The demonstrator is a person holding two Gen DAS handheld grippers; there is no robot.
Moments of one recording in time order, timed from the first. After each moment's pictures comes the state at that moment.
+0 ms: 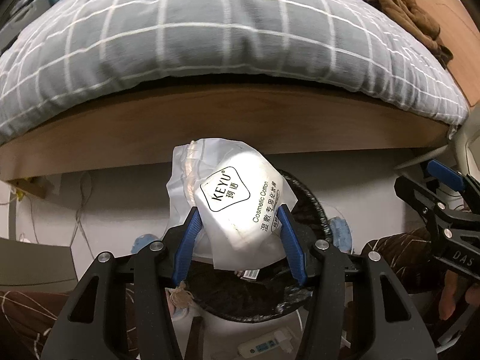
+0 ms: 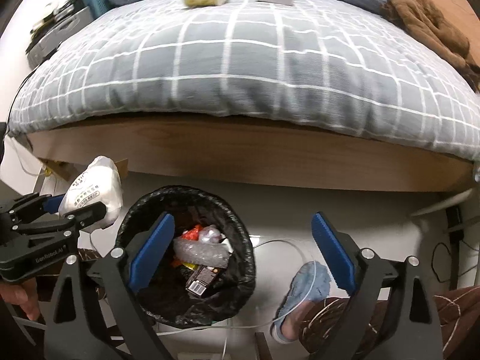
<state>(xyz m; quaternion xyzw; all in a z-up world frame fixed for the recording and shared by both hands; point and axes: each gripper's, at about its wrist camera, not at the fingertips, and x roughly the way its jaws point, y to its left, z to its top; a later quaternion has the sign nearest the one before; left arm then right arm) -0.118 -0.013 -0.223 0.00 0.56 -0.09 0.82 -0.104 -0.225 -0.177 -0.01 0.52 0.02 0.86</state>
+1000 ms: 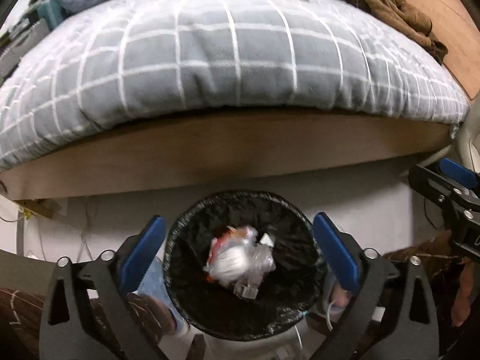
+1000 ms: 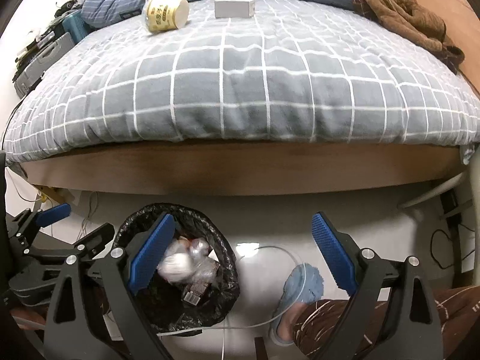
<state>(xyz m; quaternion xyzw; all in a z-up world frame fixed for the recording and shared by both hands) -0.114 -0.051 -0.200 0.03 0.51 -0.08 0.85 -0.105 -0.257 -0.153 0.02 0.48 0.00 0.87</state>
